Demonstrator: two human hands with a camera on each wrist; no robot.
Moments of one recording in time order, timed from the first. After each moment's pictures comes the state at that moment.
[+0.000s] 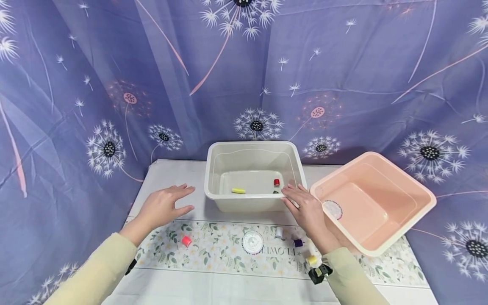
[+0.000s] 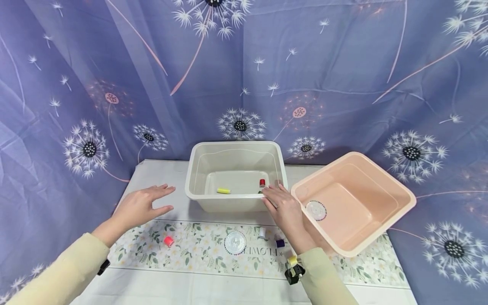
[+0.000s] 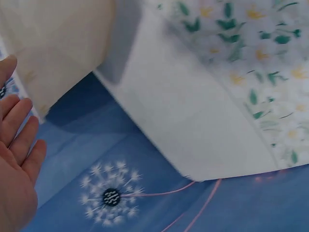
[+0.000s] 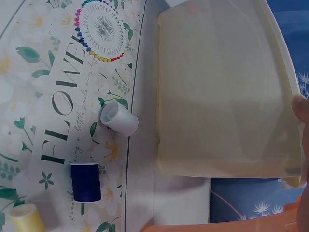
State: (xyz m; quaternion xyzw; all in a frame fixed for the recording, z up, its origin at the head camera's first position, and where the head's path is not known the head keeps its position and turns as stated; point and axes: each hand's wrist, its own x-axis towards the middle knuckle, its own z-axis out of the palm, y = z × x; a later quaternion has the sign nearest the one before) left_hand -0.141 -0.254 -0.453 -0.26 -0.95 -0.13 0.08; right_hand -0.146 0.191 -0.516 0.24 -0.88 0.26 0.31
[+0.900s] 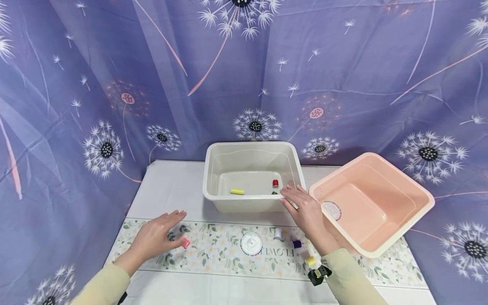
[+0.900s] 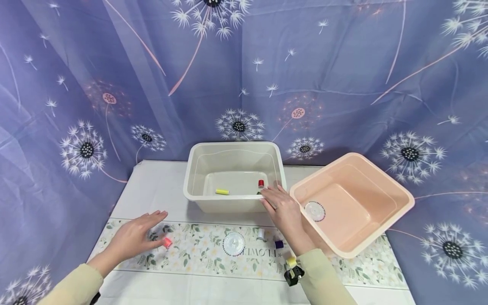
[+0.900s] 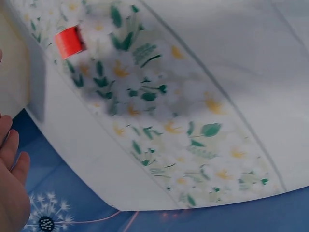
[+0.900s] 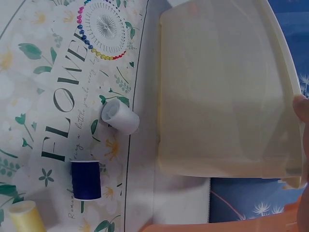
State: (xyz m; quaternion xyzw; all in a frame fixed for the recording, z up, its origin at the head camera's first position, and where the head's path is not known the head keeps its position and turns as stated) left_hand -0.093 -0.282 -0.533 -0.26 -0.96 -0.13 0.07; right_hand -0.147 0.192 -0.519 0.25 -0.88 0.26 0.32
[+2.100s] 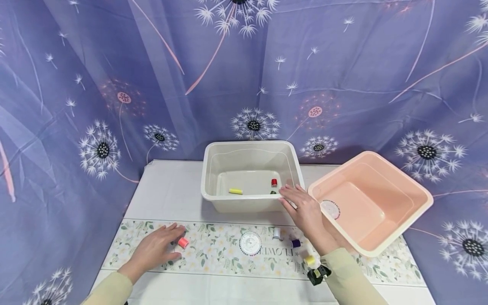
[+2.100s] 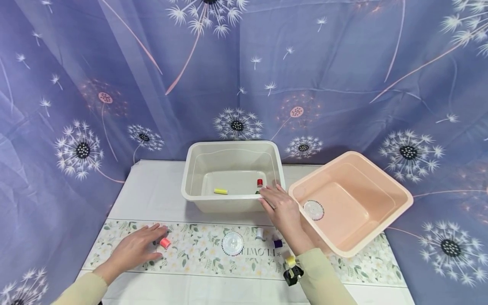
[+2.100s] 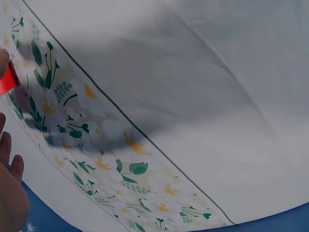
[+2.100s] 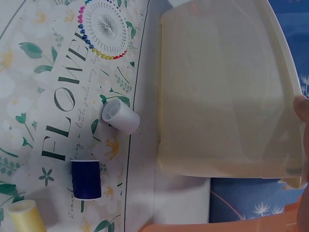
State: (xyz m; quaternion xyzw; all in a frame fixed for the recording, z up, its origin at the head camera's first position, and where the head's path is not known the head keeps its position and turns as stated) left_hand -0.077 -0.294 -0.582 -0.27 -0.96 -0.12 0.01; right_hand -0.147 0.191 -0.519 0.24 -0.88 0.26 0.32
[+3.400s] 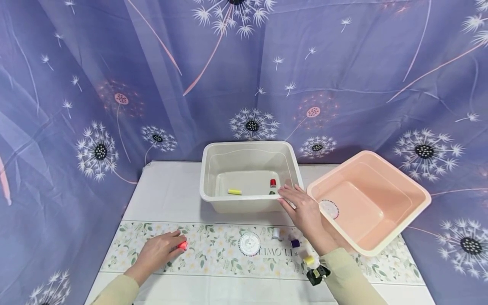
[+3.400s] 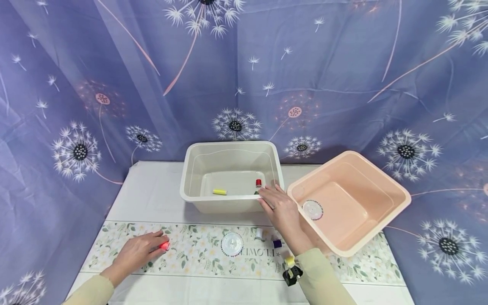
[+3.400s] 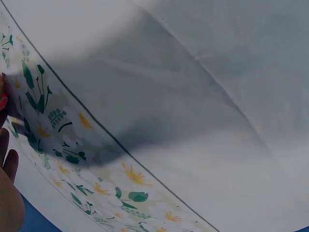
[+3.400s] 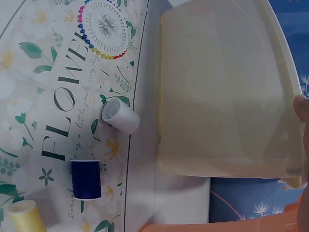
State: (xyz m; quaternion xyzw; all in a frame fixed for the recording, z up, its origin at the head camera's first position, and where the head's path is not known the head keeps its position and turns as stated) left_hand -0.077 -0.281 -0.592 -0.25 -0.97 -0.08 0.00; right_hand -0.147 0.192 -0.519 0.24 -0.88 0.26 0.32
